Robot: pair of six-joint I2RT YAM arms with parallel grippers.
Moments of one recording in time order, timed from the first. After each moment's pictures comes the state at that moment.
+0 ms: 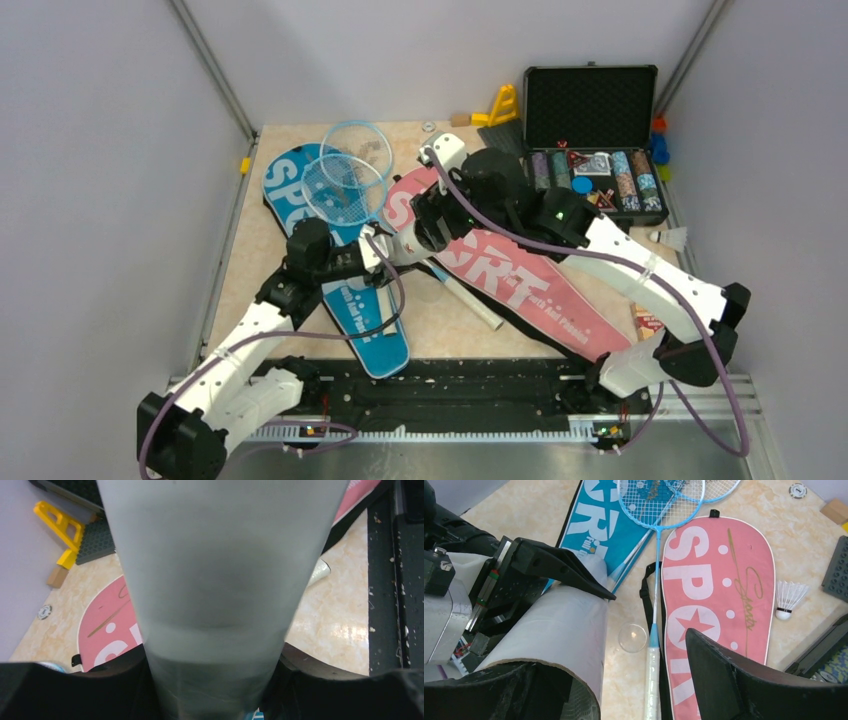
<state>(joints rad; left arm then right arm) -0.43 0.90 0.64 -0.03 0.81 0.52 1.00 1.43 1.63 -0.70 0.11 0.07</state>
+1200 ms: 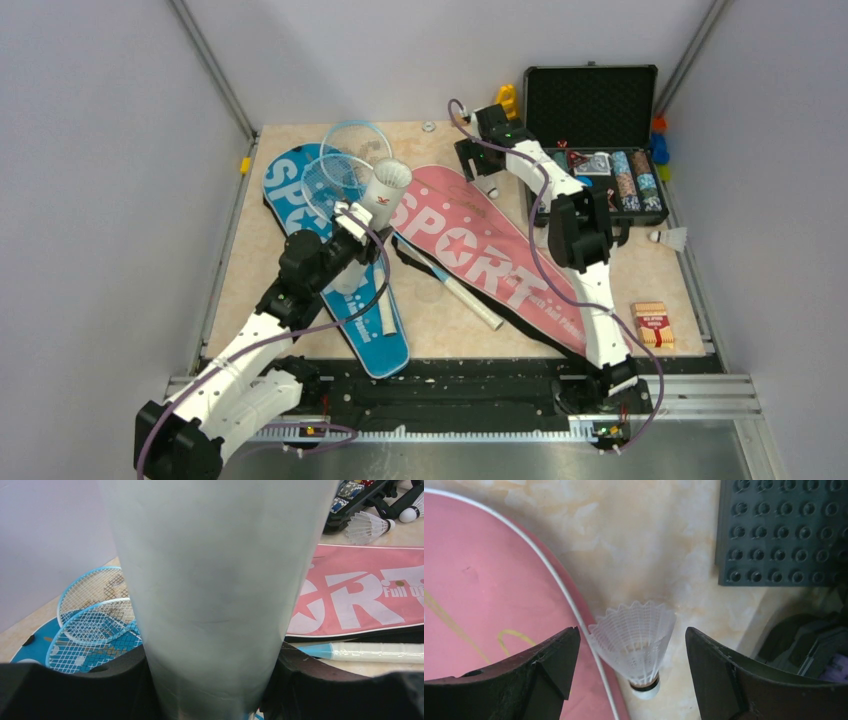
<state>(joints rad) -0.45 0.82 0.55 0.22 0.19 0.23 0.40 2.40 2.16 -0.63 0.03 -0.02</state>
